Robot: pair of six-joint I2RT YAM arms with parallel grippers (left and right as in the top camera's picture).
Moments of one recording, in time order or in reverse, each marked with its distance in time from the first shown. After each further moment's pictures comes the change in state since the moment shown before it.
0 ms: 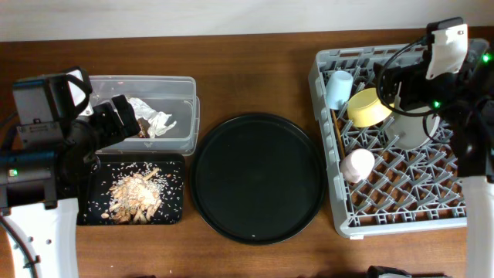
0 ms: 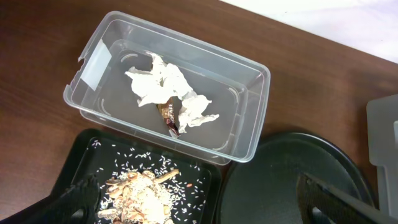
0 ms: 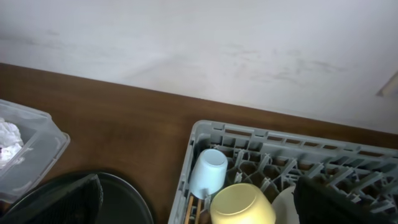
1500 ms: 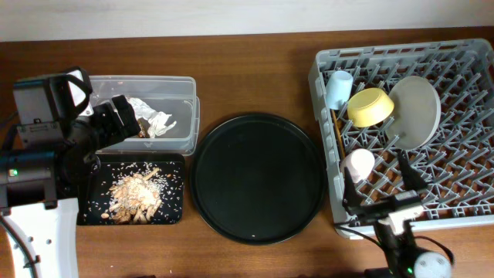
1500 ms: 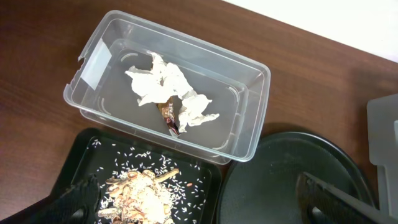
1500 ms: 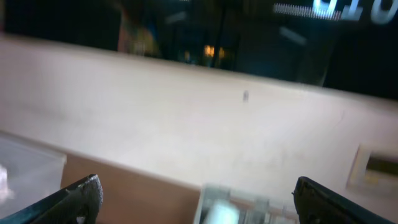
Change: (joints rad) left arm 0.000 0.000 0.000 -0.002 0.000 0.000; right arm 0.230 -1.266 -1.376 0.879 0.205 0.053
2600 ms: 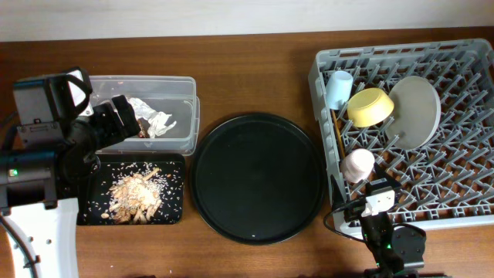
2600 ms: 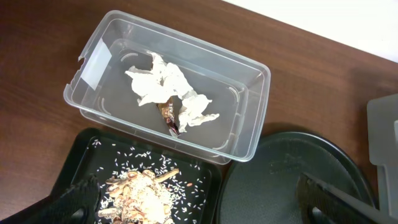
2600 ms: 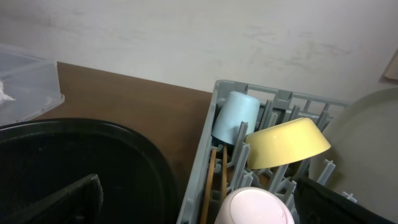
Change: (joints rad) left arm 0.000 0.000 0.000 0.000 0.000 0.000; right arm 0.000 -0.003 -0.149 -0.189 0.026 0.004
